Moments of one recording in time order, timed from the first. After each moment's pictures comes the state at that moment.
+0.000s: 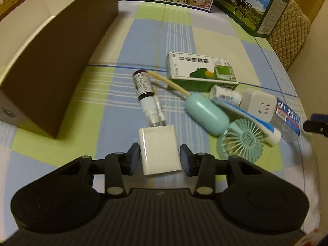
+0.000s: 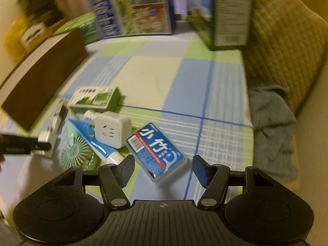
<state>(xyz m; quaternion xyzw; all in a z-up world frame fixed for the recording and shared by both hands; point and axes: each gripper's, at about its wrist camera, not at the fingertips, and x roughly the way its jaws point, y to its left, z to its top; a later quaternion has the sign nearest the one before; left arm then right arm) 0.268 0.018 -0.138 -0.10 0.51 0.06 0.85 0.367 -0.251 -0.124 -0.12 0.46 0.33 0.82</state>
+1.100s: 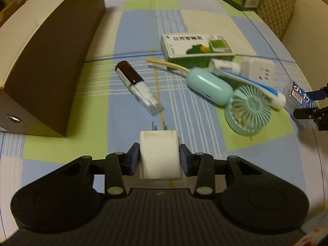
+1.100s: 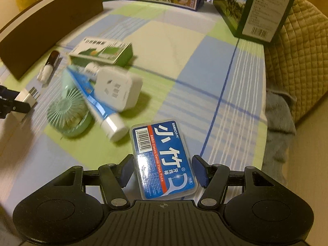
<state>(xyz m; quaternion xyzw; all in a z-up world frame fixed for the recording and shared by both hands) 0.252 0.014 -0.145 -0.02 0.53 0.02 0.85 0.342 -0.236 -0.163 -0.21 0.49 0.32 0.79</state>
